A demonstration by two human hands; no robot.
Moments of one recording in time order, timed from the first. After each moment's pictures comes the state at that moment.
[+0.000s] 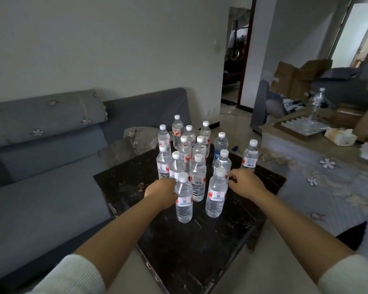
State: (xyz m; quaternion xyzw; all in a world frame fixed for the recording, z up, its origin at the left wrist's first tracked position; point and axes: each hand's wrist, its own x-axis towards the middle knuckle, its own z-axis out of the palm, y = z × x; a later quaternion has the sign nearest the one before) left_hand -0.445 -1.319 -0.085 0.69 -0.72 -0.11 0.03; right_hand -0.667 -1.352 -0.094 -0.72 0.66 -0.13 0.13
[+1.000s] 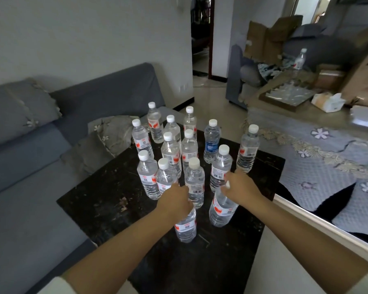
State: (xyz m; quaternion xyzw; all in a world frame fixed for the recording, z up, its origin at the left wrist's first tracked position) left_hand -0.458 -1.443 -0.137 0.60 -0.79 -0.15 -0.03; right_hand -0.634 -1.445 -0.152 -0.65 0.74 -0.10 0.15
